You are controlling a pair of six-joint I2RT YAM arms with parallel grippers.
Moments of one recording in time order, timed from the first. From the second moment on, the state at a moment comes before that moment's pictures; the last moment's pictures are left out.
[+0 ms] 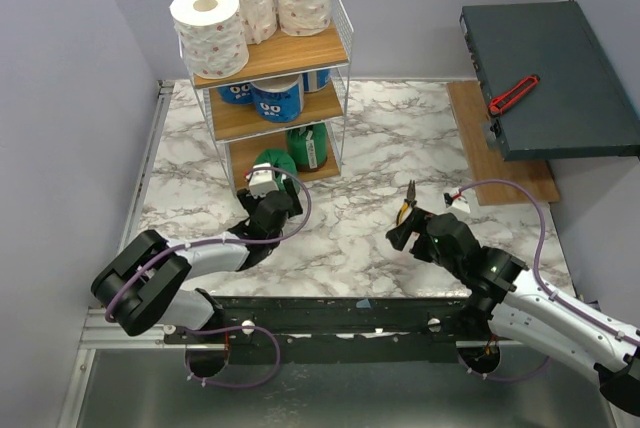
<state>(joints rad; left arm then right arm) -0.73 1.36 0.41 0.45 -0.69 -0.59 0.82 0.64 0.43 -0.46 0.35 0.97</state>
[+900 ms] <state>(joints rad) -0.60 1.41 0.51 0.45 -0.69 -0.51 0.82 0.63 0.43 -0.46 0.35 0.97</state>
